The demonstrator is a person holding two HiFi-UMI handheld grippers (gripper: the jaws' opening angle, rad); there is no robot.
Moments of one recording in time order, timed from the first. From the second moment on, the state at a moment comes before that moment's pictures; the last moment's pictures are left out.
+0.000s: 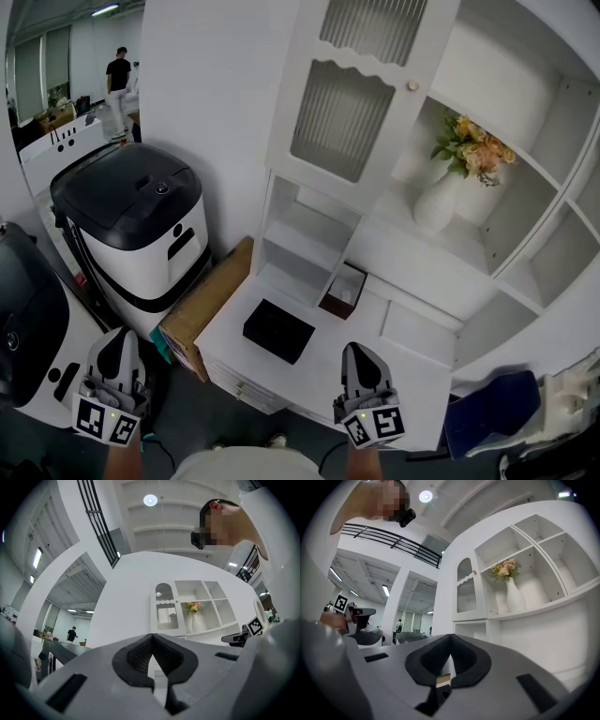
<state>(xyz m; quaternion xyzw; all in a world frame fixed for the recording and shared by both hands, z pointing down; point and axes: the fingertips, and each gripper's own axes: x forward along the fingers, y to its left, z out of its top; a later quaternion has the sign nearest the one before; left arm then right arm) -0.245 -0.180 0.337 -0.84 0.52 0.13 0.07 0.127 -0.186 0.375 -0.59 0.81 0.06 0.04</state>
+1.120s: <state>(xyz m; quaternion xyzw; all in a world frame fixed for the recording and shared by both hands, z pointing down) -0.187 -0.197 0.354 -0.84 0.52 0.13 0.05 0.167 -0.197 0.385 -0.57 0.82 0.05 0.03</state>
